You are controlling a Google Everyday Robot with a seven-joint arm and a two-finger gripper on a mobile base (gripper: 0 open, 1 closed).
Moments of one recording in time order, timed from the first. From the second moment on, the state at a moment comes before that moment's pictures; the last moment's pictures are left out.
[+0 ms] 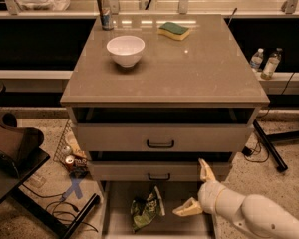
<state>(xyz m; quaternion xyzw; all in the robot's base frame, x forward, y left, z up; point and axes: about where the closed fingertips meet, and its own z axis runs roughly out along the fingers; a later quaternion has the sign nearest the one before) 0.473 -0.133 0.532 -0.48 0.72 0.08 0.50</state>
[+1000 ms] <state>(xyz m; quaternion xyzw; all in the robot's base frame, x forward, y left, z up) 0.448 -0.108 0.380 -0.45 0.75 0.16 0.46</state>
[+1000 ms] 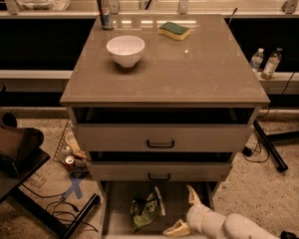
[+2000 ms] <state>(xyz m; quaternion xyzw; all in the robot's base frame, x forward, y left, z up) 0.478 -0.032 0.290 -0.44 0.72 0.24 0.48</state>
